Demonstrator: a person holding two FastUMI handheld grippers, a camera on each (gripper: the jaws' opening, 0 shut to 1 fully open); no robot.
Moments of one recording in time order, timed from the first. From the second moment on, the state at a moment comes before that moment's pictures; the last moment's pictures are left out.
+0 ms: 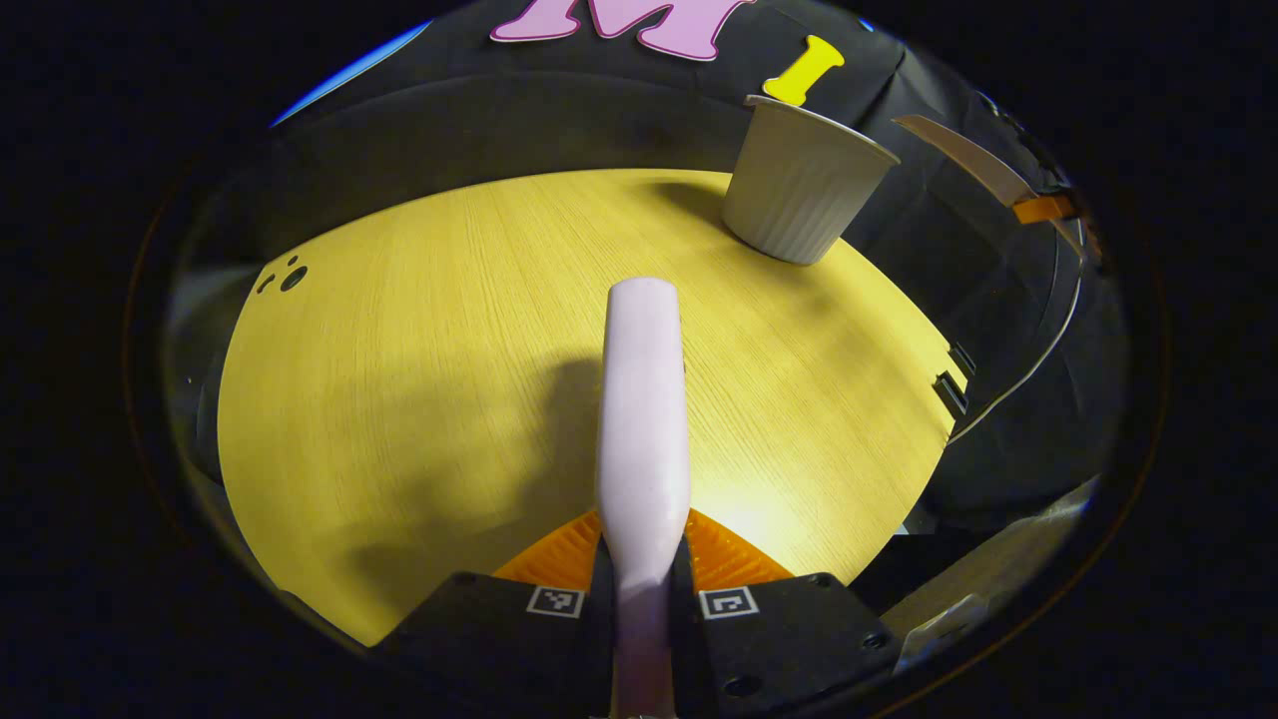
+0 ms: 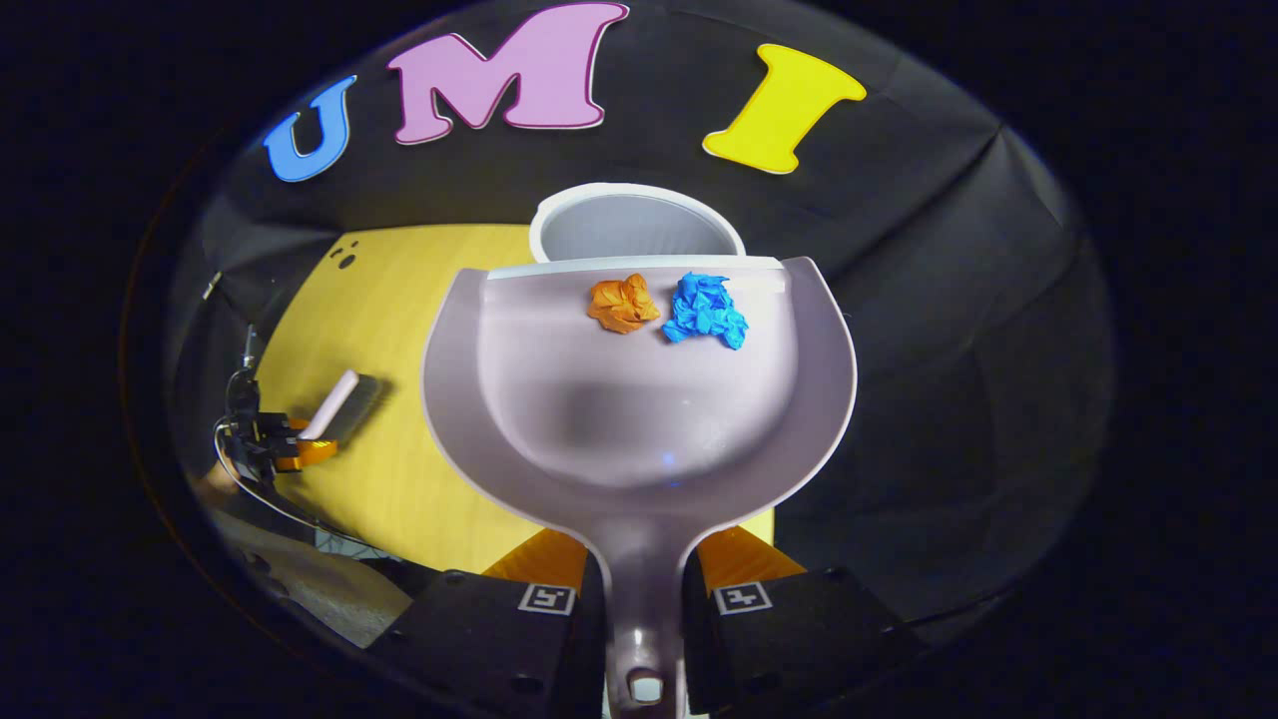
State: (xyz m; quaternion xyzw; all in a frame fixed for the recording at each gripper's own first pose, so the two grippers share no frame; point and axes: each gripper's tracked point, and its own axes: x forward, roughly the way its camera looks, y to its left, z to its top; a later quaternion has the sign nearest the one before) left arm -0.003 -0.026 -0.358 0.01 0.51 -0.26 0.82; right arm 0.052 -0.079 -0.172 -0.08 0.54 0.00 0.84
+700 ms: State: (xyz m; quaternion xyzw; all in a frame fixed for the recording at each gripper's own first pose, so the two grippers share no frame) left arm -0.014 -0.009 -0.375 -0.01 0.51 -0.24 0.83; right arm 0.174 -0.148 -0.167 -0.25 0.63 -0.01 0.73
